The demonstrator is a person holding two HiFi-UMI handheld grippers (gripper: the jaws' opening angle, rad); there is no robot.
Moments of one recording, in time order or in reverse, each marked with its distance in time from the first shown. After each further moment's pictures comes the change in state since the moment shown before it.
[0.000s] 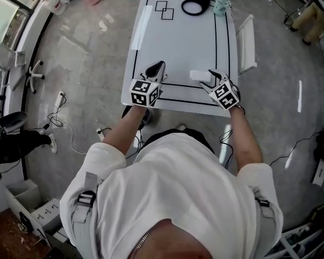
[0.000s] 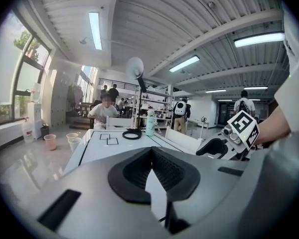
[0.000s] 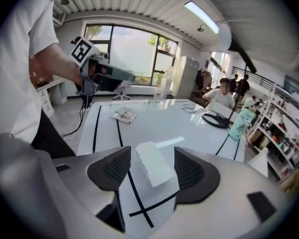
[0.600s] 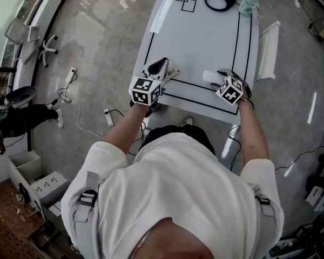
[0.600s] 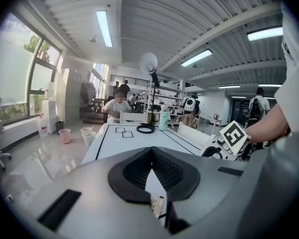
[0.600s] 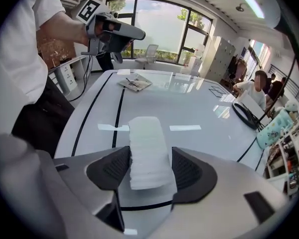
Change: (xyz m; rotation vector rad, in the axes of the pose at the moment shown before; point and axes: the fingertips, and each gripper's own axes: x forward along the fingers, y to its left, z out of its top) left arm -0.012 0.038 -0.017 -0.050 0.058 0.138; right arm 0.067 -0.004 -0.048 -0.249 0.260 0.227
